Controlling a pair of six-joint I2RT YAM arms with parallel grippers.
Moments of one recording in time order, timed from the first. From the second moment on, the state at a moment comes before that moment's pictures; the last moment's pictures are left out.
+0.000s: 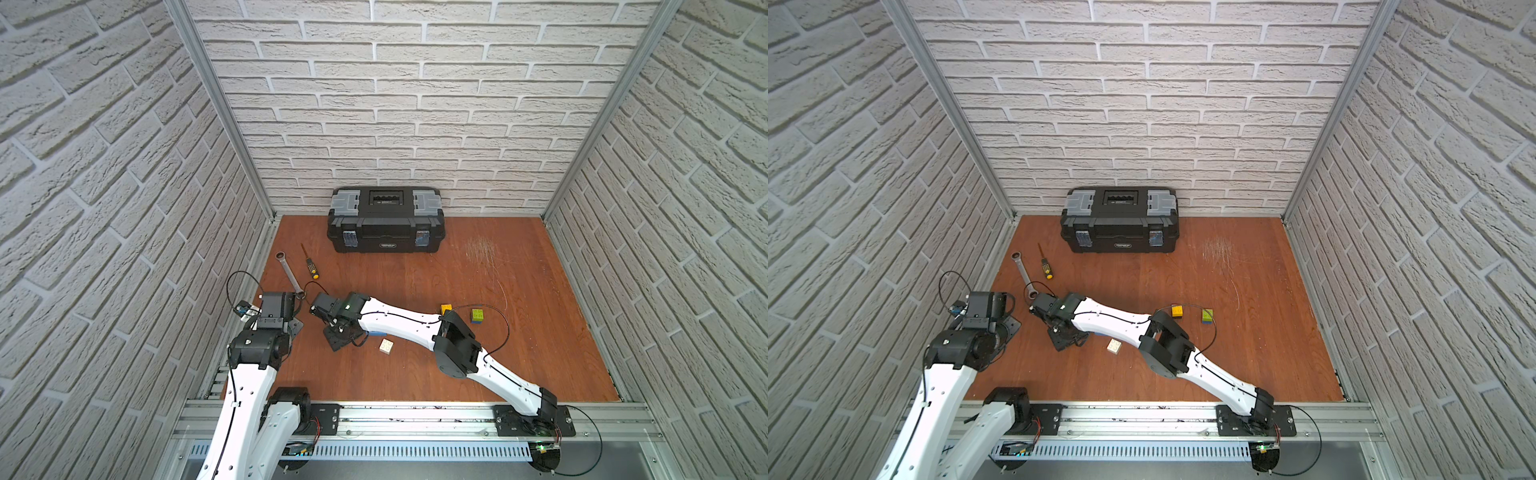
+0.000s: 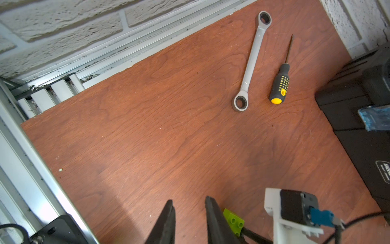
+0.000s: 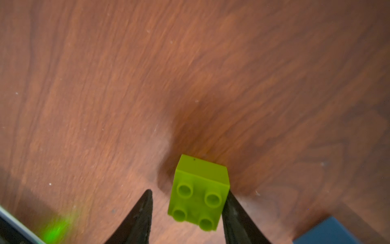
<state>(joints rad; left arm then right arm) -0.04 0.70 0.77 -1.11 -0.33 -0.95 1.12 2.61 2.43 -1.11 0.01 0.57</state>
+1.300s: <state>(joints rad) -0.27 0.89 0.51 -0.70 -0.05 -0.93 1.09 2.03 1.65 -0.99 0.11 0.18</state>
